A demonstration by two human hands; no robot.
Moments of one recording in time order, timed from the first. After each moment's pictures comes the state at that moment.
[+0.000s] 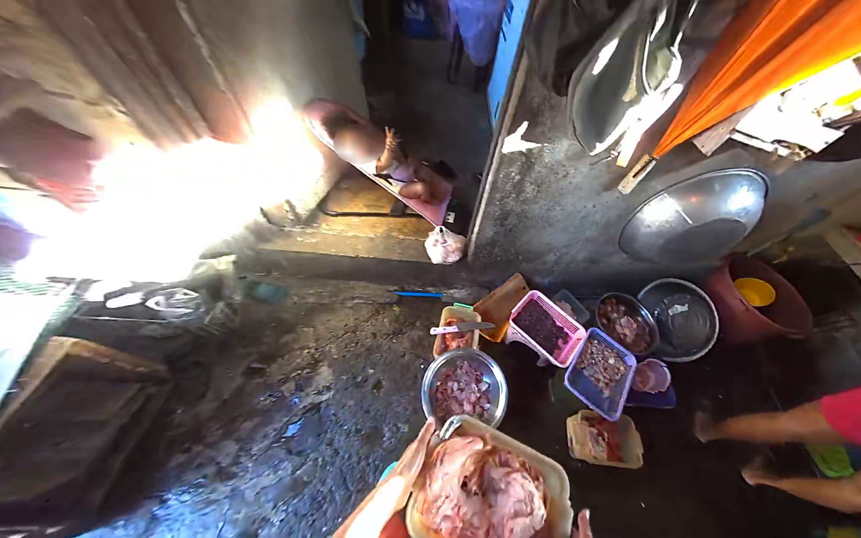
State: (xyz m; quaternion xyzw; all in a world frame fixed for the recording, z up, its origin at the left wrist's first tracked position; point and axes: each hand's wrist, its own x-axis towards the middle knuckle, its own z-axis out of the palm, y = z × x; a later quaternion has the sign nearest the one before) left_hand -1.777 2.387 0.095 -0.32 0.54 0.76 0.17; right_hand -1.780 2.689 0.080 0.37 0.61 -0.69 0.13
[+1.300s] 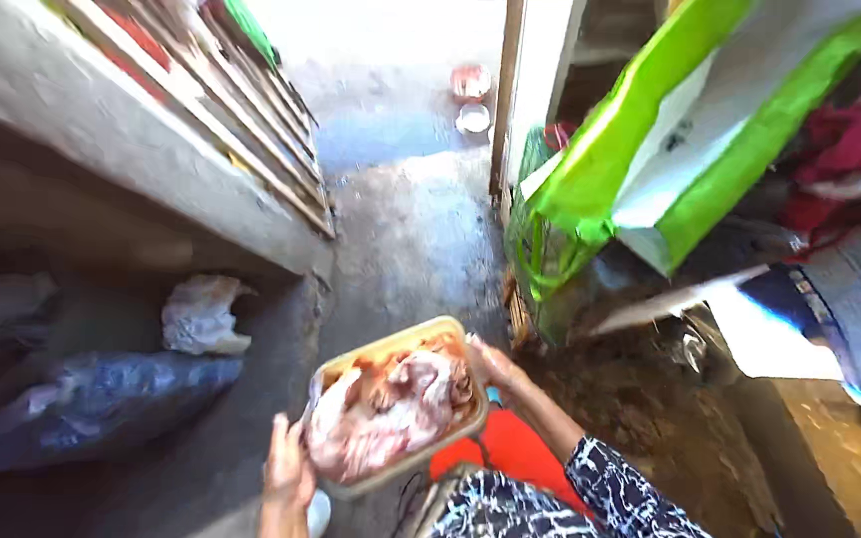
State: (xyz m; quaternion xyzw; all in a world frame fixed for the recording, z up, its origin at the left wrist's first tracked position) left_hand -0.921 1.932 0.085 -0.74 -0.02 0.37 -0.56; right_hand -1.152 1.721 0.080 -0.43 0.51 -0.02 0.74
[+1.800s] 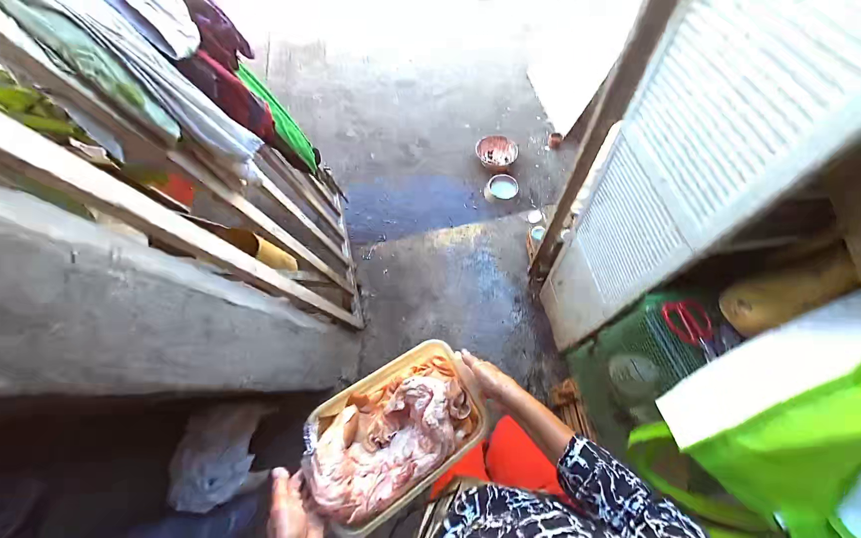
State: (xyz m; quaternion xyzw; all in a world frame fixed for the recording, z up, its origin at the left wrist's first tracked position) left_hand -0.655 1.677 0.068 -0.74 -0.09 0.33 -0.58; right_hand -0.835 1.429 0.060 -0.43 0.52 0.03 0.74
